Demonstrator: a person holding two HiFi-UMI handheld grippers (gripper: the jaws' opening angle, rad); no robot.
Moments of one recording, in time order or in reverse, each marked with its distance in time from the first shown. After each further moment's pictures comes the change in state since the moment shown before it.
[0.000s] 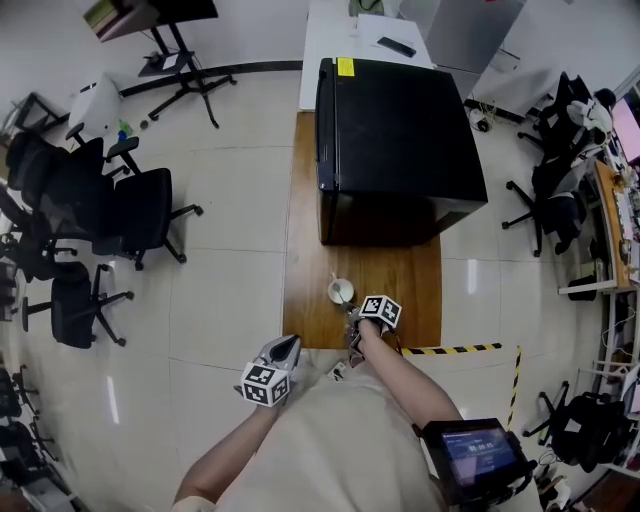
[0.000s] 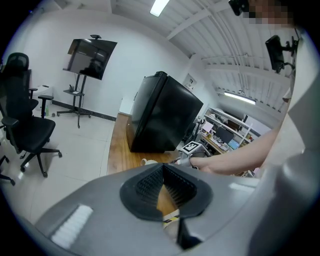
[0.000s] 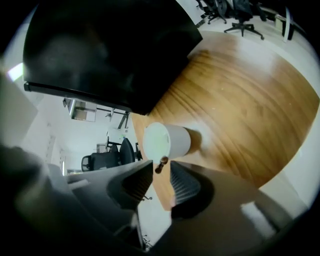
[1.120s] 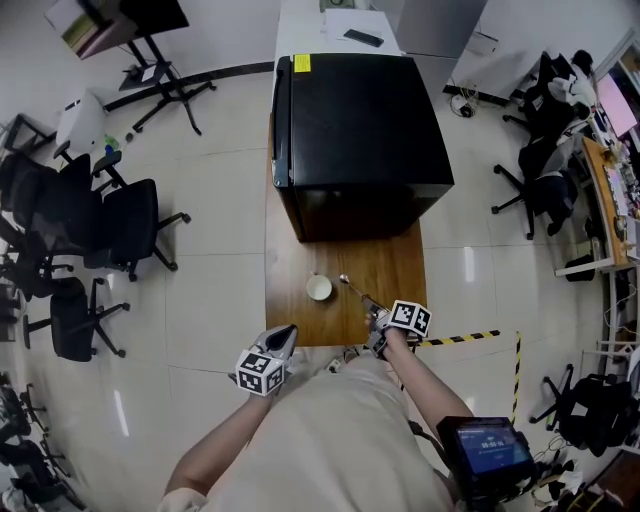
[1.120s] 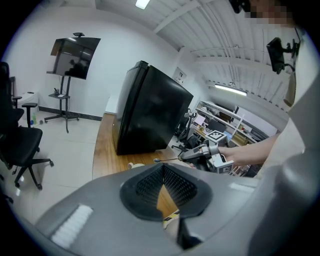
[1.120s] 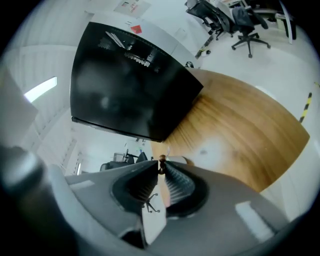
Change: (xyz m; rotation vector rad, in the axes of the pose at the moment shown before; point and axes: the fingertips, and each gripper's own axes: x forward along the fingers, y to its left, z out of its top) left arm 0.044 -0.040 0.014 0.100 0.060 -0.066; right arm -0.140 -0.007 0.058 -0.081 -0.179 0.218
